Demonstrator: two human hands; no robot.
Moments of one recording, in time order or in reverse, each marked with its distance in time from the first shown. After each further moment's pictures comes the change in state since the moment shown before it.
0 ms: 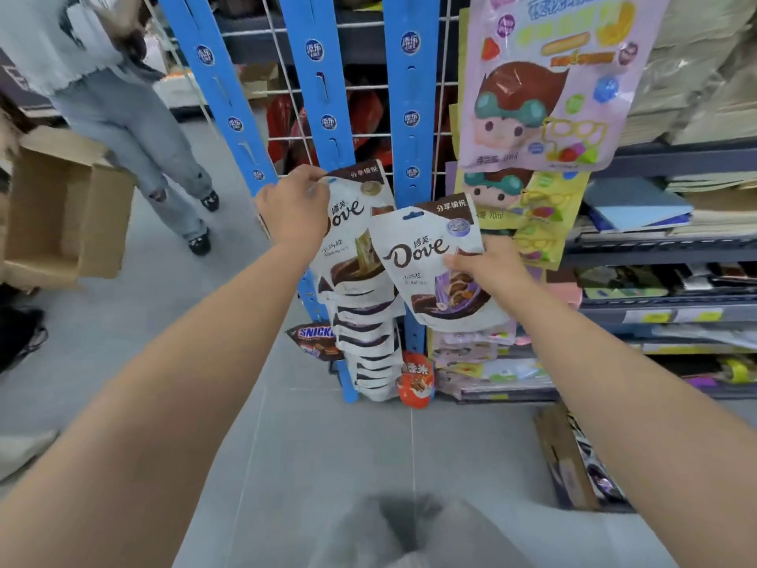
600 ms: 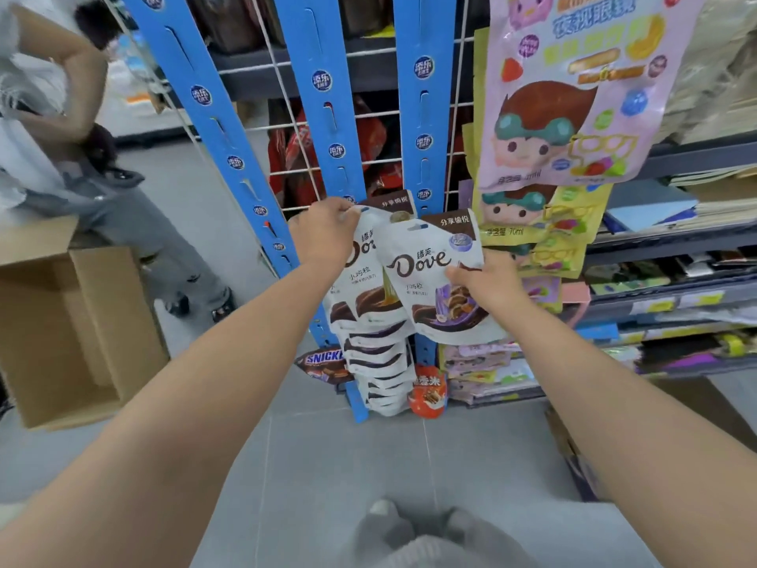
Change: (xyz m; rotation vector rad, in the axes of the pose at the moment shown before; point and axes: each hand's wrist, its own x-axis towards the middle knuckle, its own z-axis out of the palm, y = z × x) left_hand 0.032 -0.003 0.026 0.017 -0.241 0.127; right_hand 0.017 -0.004 0.039 0.019 0.159 -0.015
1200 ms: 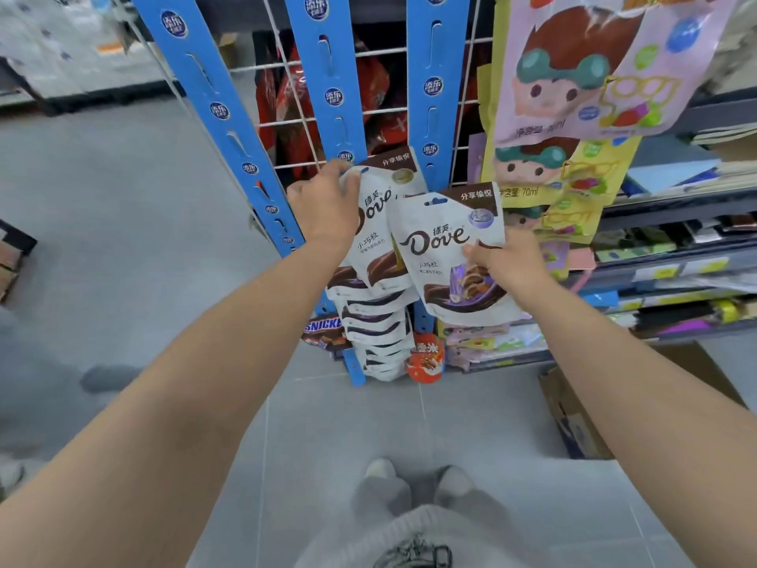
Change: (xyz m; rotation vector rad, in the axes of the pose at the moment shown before) left_hand -0.002 -0.020 0.026 -0.029 0.102 -0.036; right_hand -0.003 0.019 -0.005 0.014 0.035 0.094
